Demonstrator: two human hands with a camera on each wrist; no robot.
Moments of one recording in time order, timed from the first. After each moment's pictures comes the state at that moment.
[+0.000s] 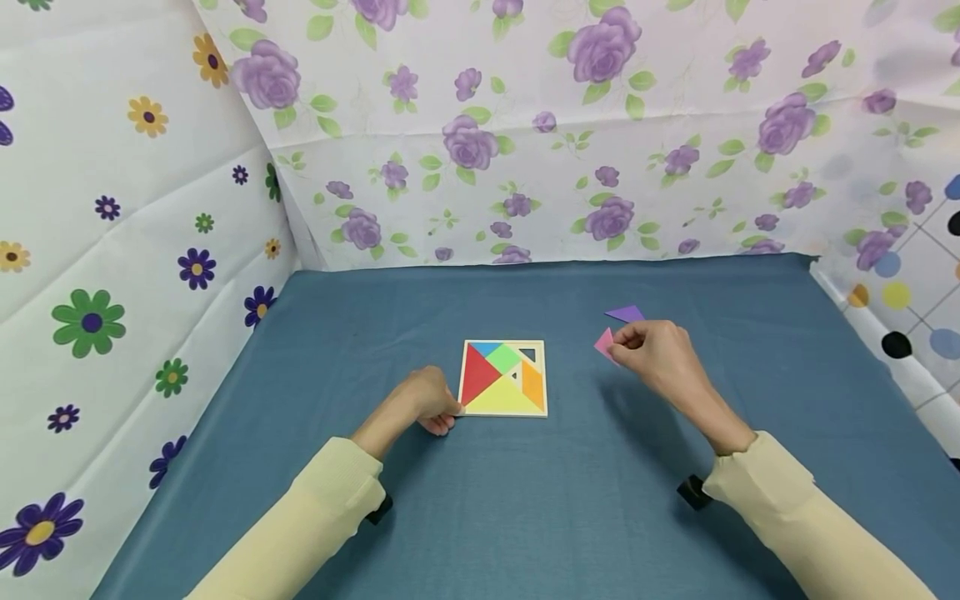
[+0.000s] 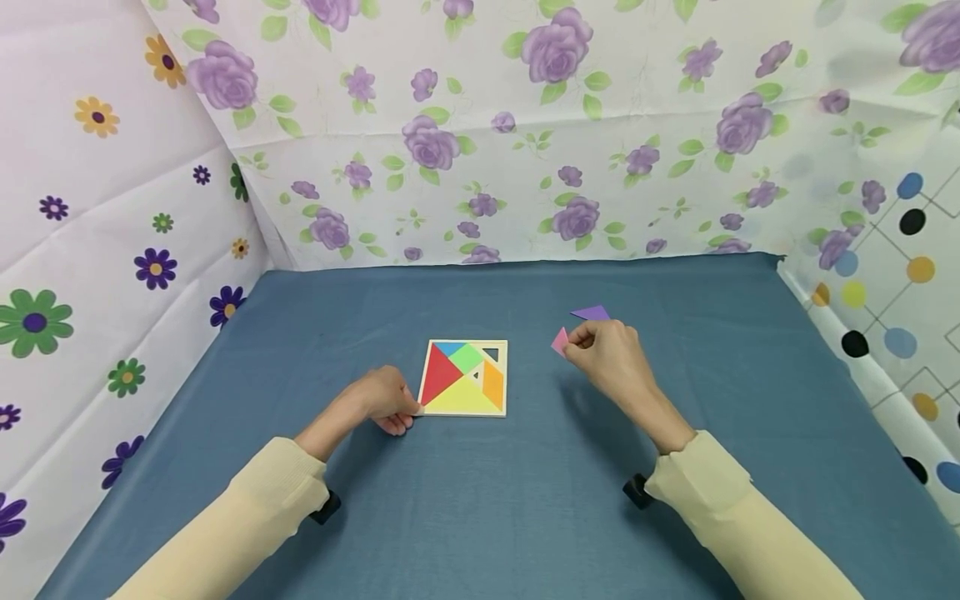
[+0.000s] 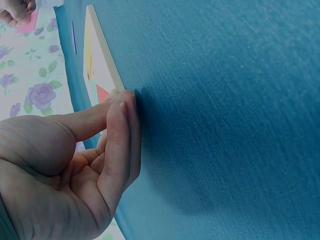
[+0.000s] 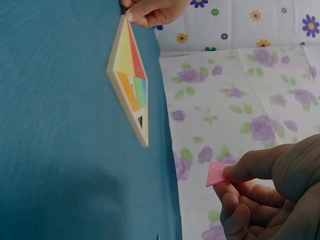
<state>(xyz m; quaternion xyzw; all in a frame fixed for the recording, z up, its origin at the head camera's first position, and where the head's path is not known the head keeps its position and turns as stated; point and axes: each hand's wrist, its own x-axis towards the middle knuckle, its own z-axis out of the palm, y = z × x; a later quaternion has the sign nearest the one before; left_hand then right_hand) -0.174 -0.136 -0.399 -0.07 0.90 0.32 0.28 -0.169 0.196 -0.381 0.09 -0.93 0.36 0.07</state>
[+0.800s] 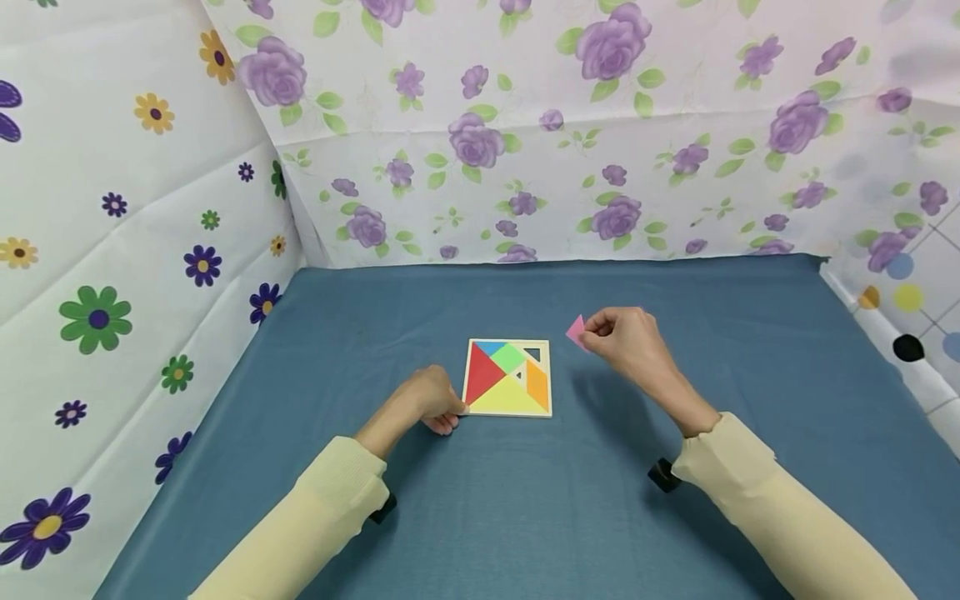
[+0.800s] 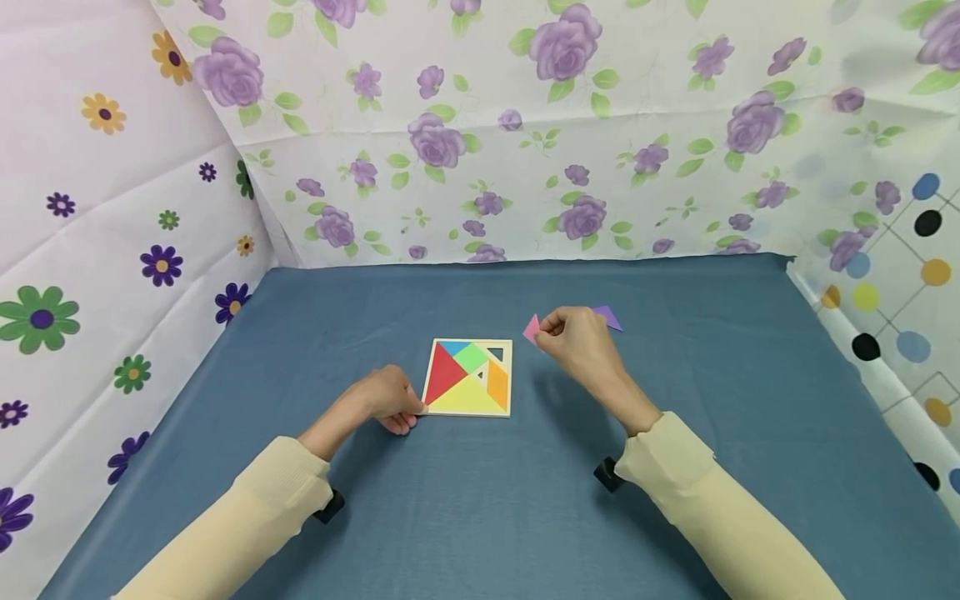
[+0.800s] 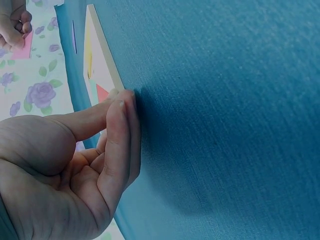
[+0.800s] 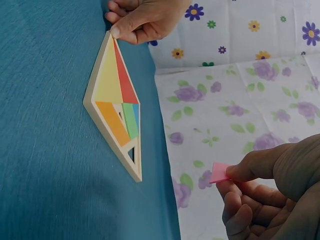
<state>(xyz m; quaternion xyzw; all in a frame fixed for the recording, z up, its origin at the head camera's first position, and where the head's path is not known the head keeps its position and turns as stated) -0.172 -0.137 -0.398 -0.07 0.90 0.32 0.28 -0.188 0.155 -0.376 0.10 -0.91 0.39 0.06</state>
